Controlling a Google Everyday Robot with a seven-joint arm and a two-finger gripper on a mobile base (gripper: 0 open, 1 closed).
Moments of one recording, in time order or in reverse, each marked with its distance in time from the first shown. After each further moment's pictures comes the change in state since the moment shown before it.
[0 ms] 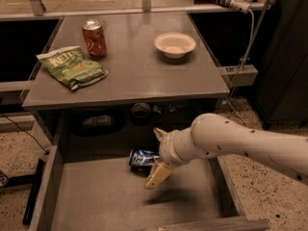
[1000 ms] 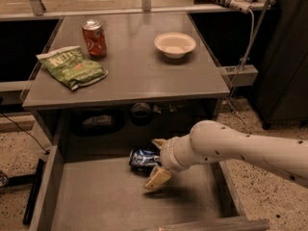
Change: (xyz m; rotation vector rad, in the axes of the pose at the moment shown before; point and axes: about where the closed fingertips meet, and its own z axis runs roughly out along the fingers) arm 0.022 0.011 0.019 -0.026 0.014 0.043
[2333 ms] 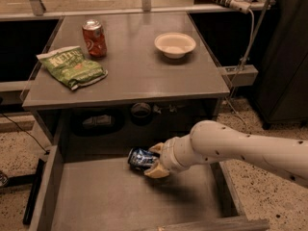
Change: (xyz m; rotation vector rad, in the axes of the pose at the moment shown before) arm 0.000 0.000 0.000 -0.002 -0.001 0.001
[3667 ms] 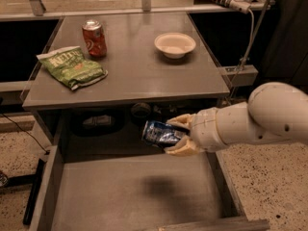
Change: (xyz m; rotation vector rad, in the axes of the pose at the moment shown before) arm -0.052 -0.016 -0.157 0.079 -0.126 -0.158
